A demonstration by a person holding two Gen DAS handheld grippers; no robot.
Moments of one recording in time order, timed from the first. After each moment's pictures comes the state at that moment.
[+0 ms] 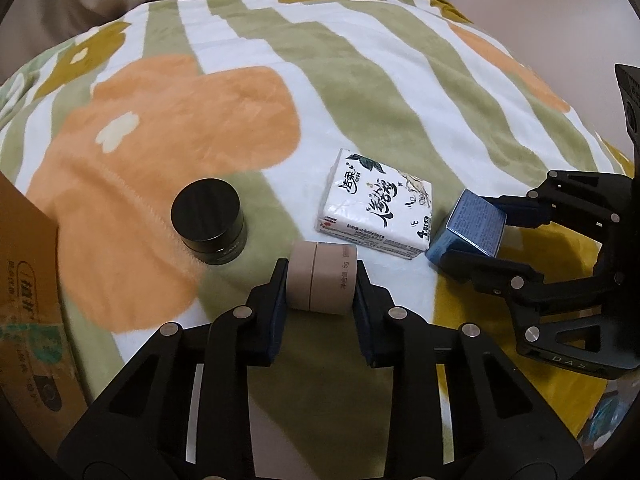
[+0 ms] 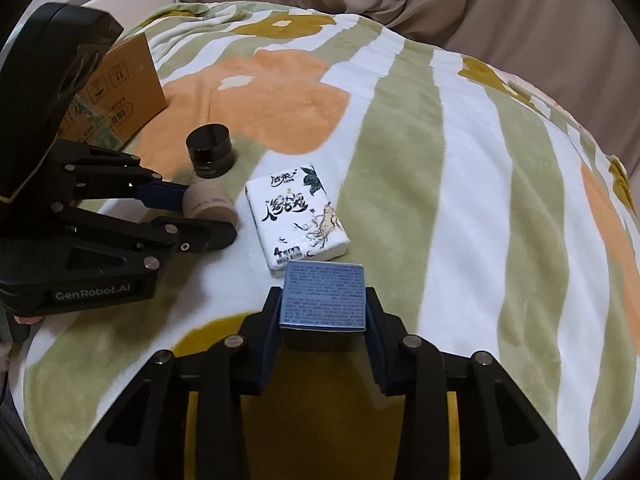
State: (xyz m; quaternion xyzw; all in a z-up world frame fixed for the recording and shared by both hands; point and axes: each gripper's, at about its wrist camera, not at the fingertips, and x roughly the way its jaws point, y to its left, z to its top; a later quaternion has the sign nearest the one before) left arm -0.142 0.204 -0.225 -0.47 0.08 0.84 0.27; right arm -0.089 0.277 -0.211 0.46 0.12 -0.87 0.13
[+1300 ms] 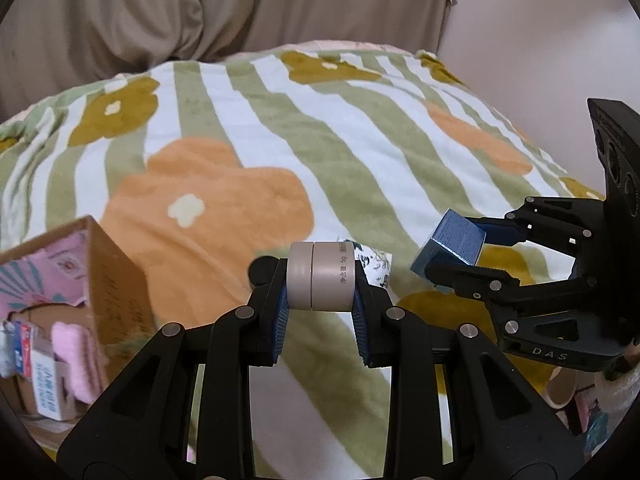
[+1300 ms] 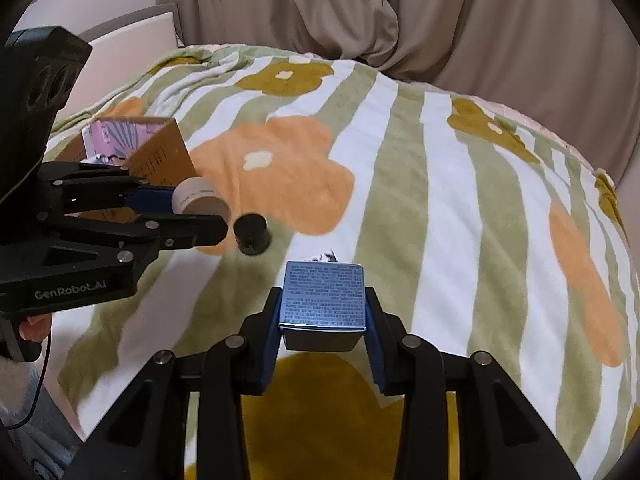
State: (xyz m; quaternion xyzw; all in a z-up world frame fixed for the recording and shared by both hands) left arm -0.116 0.158 -0.104 -0.40 0.05 0.87 0.28; right arm -0.072 0.256 -0.120 0.42 0.09 -0.90 0.13
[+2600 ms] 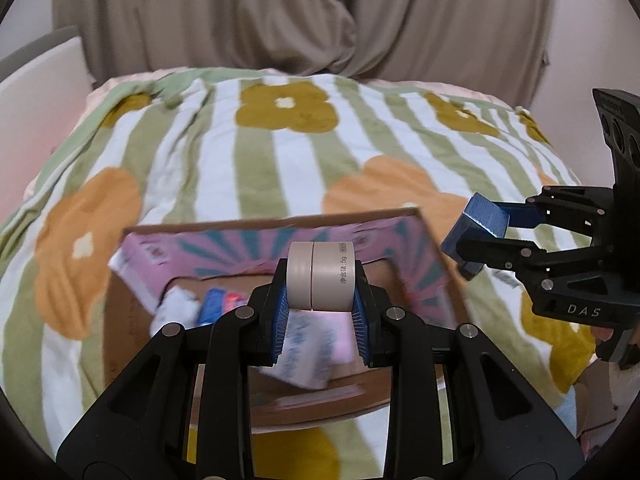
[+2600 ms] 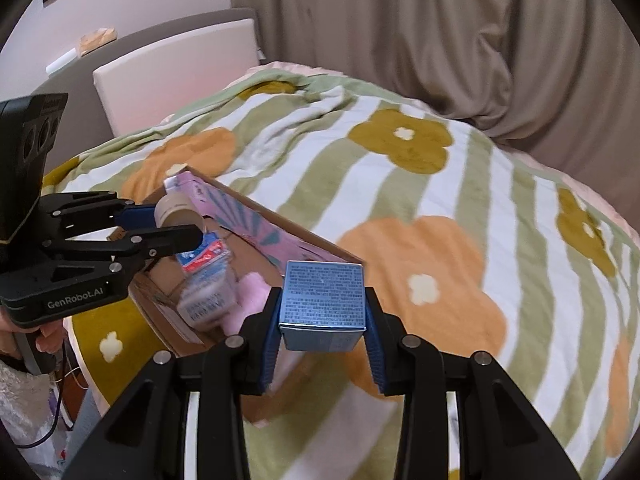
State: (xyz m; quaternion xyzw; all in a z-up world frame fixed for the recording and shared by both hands) left arm -0.130 -0.123 -0.053 -0.39 0.00 0.91 0.13; right arm -0.138 0.043 -0.058 0.40 0.11 -0.88 0.24
